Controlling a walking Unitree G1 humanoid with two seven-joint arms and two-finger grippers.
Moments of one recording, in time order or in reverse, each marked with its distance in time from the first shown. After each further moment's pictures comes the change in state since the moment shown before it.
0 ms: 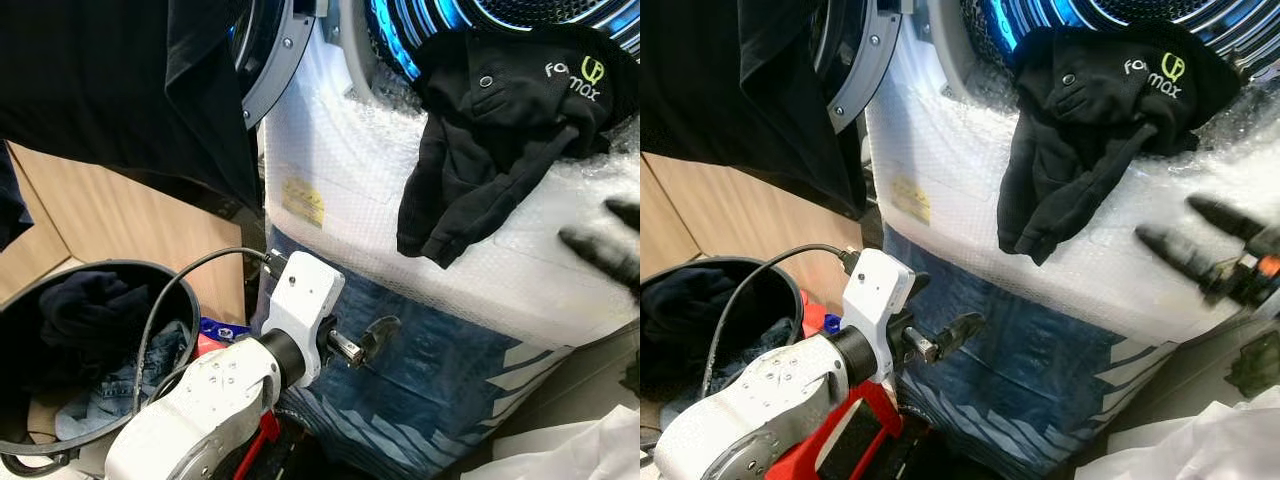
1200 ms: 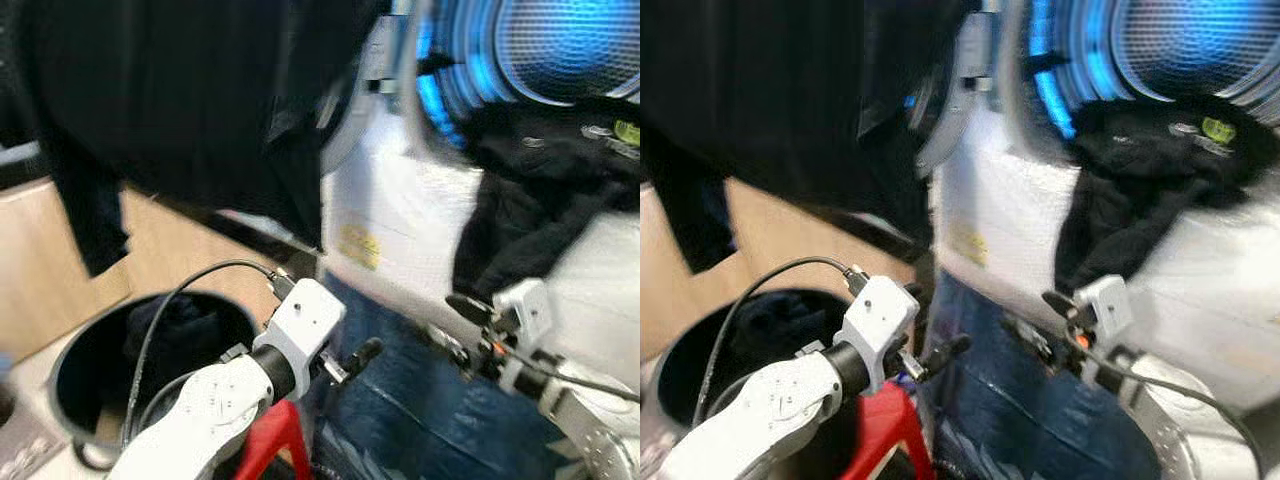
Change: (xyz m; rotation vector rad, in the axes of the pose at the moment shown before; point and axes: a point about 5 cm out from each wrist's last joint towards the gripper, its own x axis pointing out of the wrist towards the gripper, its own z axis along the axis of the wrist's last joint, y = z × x) left arm -0.004 0.000 -0.024 0.180 0.053 0.010; right arm 0.065 0.041 -0.106 0.128 0.217 -0.022
